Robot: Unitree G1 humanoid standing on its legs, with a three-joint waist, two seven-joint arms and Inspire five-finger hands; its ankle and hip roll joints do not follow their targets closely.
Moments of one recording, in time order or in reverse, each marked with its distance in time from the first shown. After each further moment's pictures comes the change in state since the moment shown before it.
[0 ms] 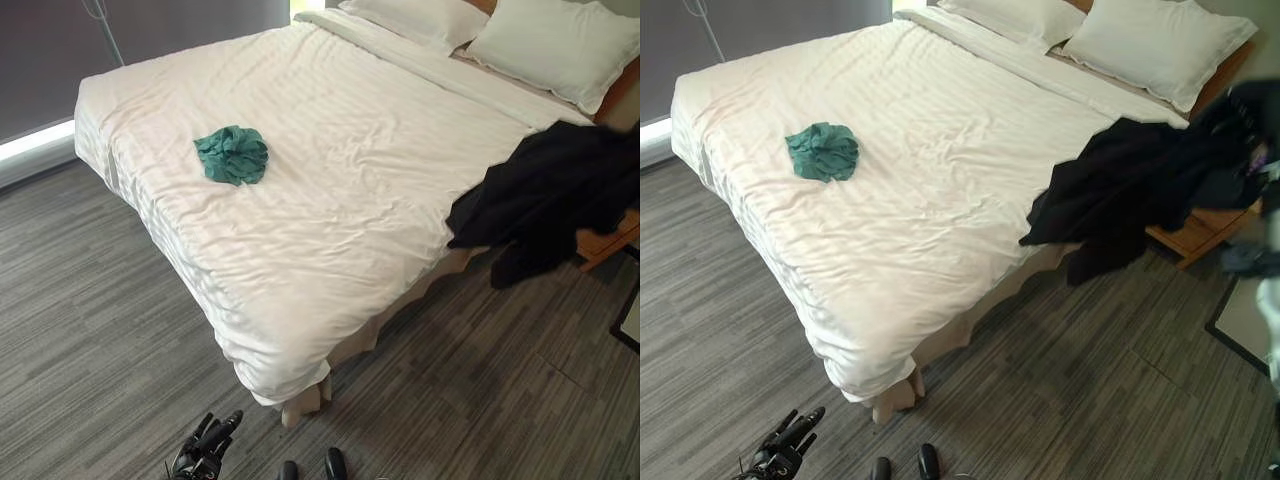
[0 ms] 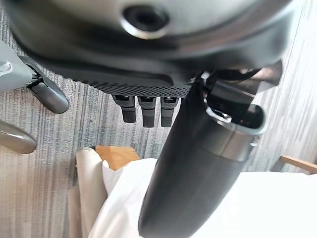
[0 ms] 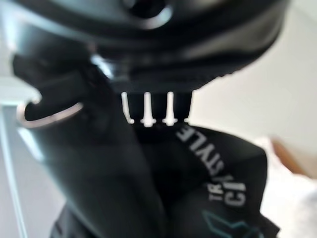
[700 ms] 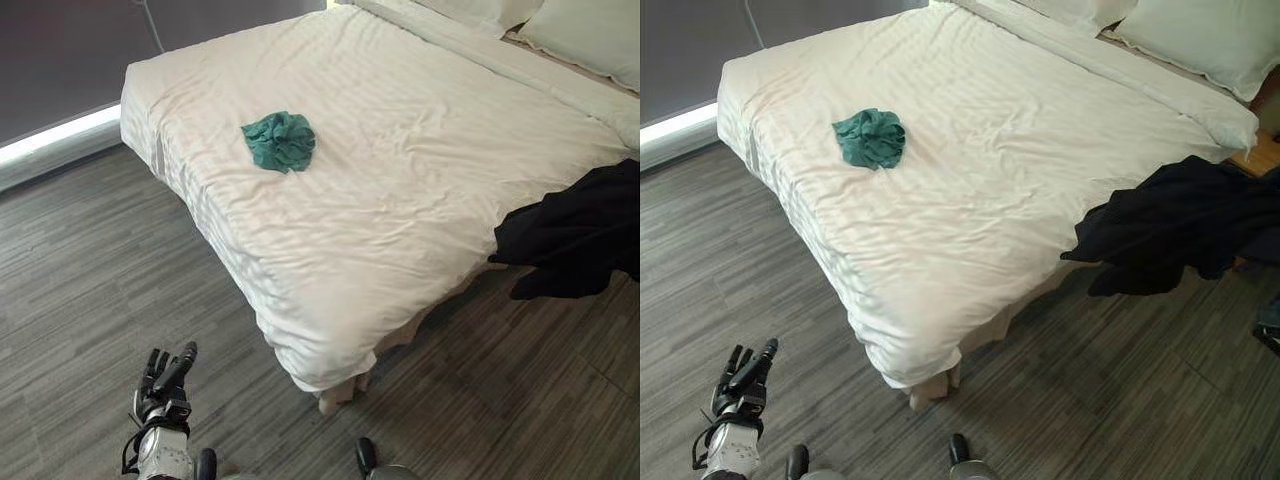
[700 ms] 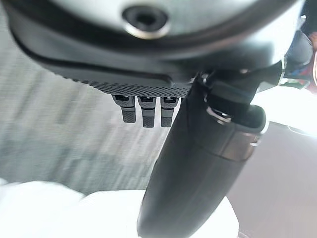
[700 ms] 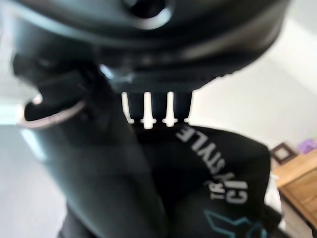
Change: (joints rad) left arm -0.106 0.071 0.063 -0.255 -0.195 -0.132 0.132; right arm 0.135 0.093 -0.228 0.004 0.051 0.001 -0.076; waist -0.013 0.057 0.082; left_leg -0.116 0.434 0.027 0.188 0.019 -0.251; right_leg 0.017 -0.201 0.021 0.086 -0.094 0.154
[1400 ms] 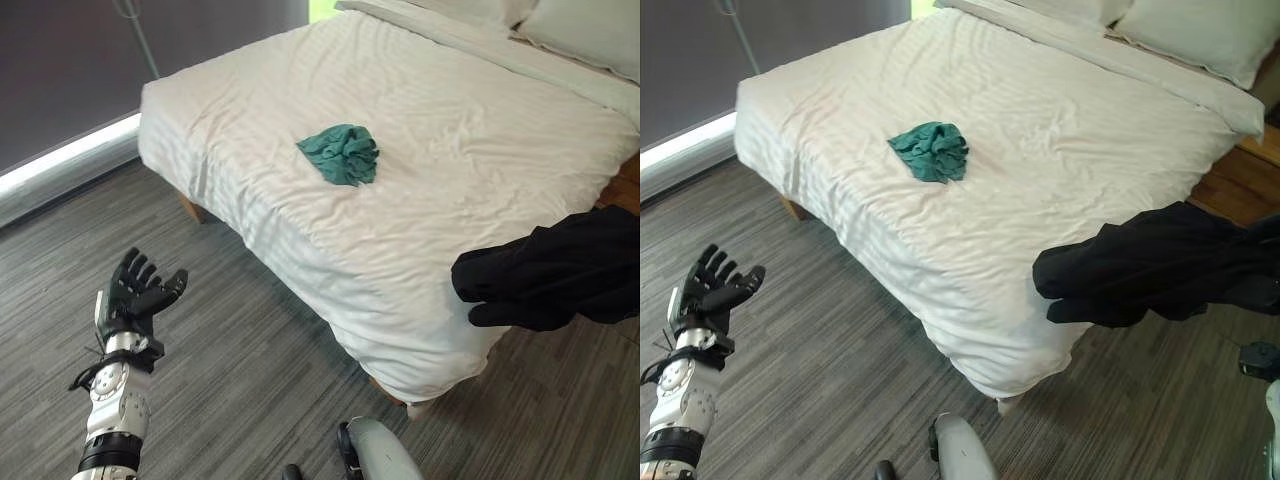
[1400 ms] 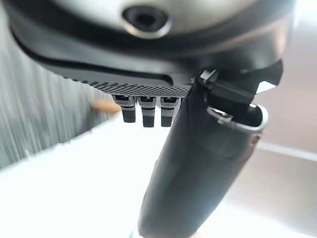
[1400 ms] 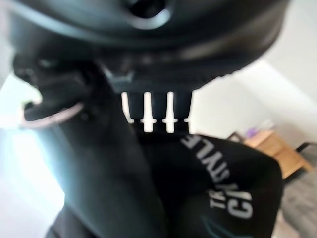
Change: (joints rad) left arm -0.154 0.216 -0.170 -0.310 0.196 0.002 0.002; right arm 0.110 0.132 -0.005 0.008 0.039 -0.021 0.020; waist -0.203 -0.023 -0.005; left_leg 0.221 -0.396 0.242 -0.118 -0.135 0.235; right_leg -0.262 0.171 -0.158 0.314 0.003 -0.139
